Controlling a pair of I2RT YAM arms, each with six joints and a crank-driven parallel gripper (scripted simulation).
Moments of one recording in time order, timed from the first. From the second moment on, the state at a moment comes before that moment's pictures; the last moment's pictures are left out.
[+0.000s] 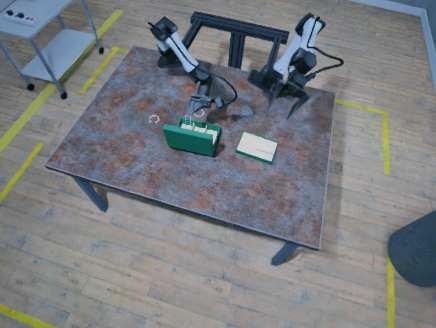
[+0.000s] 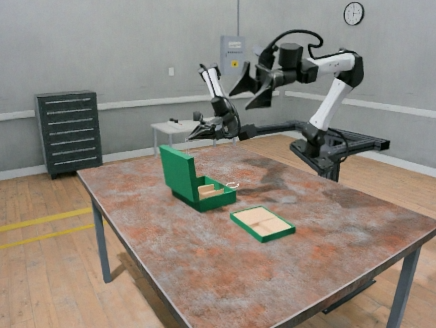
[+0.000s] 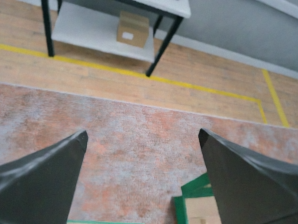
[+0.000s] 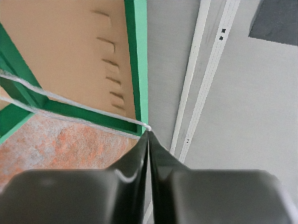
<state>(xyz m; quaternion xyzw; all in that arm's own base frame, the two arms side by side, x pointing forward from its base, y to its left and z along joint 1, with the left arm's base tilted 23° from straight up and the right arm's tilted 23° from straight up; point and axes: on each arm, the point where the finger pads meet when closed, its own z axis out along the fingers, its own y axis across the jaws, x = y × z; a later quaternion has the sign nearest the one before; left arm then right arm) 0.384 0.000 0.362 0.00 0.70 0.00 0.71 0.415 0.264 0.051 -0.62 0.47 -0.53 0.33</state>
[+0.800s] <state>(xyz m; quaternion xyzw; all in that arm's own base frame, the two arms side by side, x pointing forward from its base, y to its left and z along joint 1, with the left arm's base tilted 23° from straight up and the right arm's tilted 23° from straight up) 0.384 0.000 0.362 0.00 0.70 0.00 0.71 0.417 0.255 0.026 -0.63 0.47 -0.53 0.32</state>
